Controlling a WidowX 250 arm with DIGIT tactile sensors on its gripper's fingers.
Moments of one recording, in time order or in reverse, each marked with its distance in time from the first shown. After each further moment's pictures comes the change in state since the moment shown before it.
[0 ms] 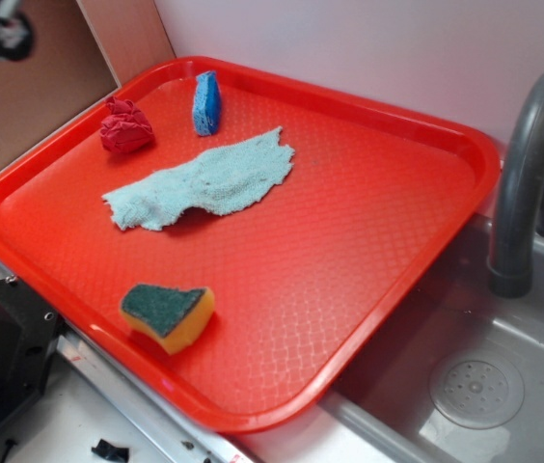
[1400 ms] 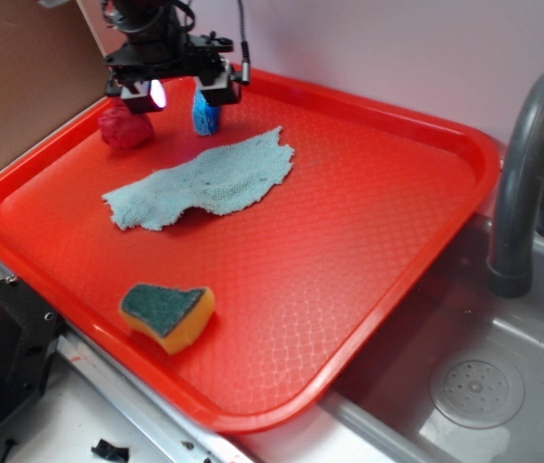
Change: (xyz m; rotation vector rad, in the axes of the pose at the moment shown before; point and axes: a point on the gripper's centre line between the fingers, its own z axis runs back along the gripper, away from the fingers) arm 0.134 0.016 -0.199 0.167 -0.108 0.210
